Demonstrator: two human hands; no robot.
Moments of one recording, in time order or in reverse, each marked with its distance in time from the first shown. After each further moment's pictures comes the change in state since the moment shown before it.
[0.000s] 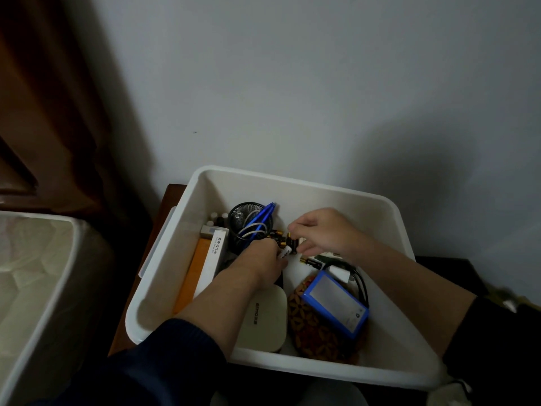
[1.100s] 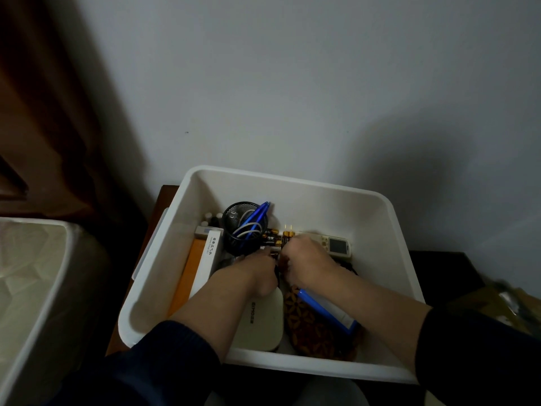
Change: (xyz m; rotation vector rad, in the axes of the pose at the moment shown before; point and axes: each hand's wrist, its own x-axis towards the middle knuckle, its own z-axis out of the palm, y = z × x) left_hand 0.026 -0.023 0.023 0.335 -0.192 0.002; right_hand -0.015 0.023 0.051 -0.899 0.059 -0.192
